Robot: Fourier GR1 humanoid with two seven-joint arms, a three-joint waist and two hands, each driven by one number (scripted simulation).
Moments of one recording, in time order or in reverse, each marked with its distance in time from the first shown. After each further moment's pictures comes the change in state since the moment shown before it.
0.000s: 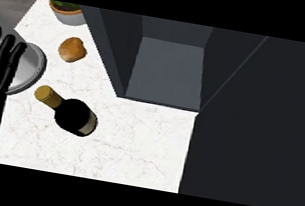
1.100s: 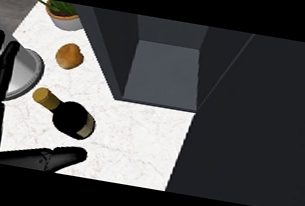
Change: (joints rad) left arm -0.112 -0.095 -0.191 -0.200 -0.253 0.379 0.516; right arm 0.180 0.049 0.356 -0.381 0.006 -0.005 0.395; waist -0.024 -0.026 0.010
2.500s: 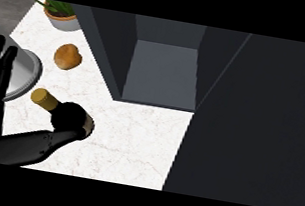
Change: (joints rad) left arm 0.005 0.011 0.035 0.036 -0.048 0.047 0.105; right arm -0.161 -0.066 0.195 -0.023 0.084 -0.246 0.199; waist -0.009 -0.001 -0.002
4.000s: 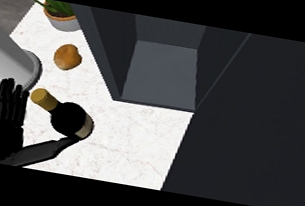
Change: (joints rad) left arm 0.333 -0.011 0.148 0.450 0.323 -0.090 -0.689; right arm -0.111 -0.141 0.064 -0.006 0.036 -0.166 0.083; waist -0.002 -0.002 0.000
